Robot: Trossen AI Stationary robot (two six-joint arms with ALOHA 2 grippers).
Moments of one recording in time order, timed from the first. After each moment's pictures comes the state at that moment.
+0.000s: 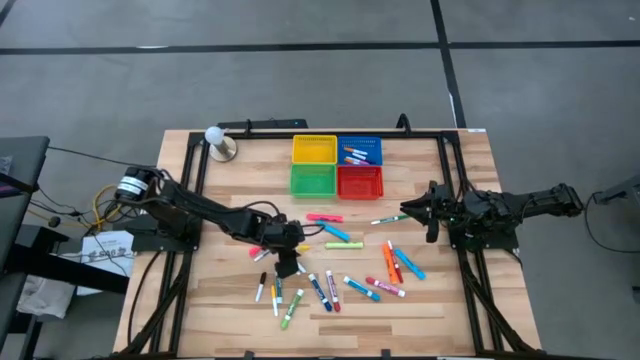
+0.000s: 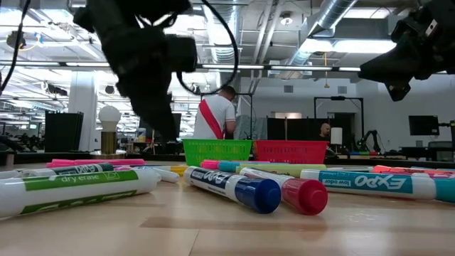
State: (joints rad) left arm -0.24 1.64 0.89 -0.28 -0.10 -0.42; right arm 0.17 0.14 0.14 -0.19 0.32 0.36
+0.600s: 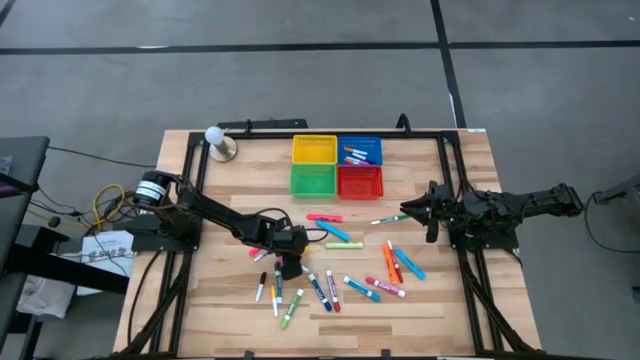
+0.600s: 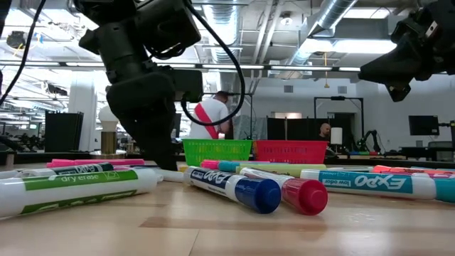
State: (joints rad) left arm -0.24 1.80 0.90 -0.22 -0.12 -0.41; right arm 0.17 0.14 0.14 -0.20 0.32 0.36
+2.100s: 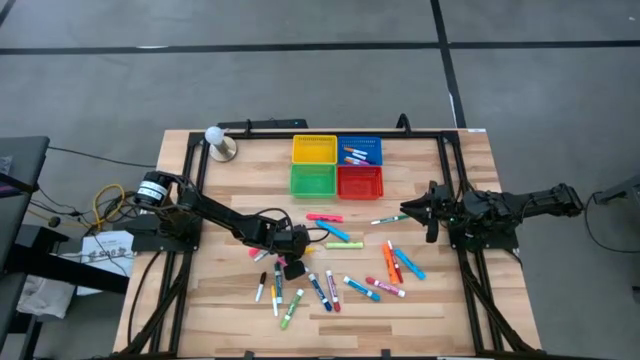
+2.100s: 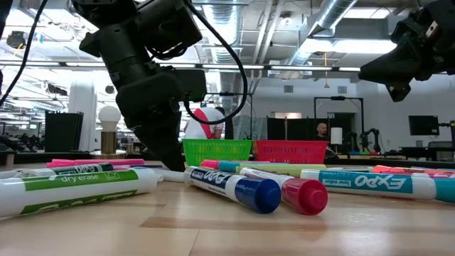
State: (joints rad) left arm -0.24 1.80 0.89 -0.16 -0.16 -0.42; right arm 0.17 0.14 0.14 -0.20 0.32 0.36
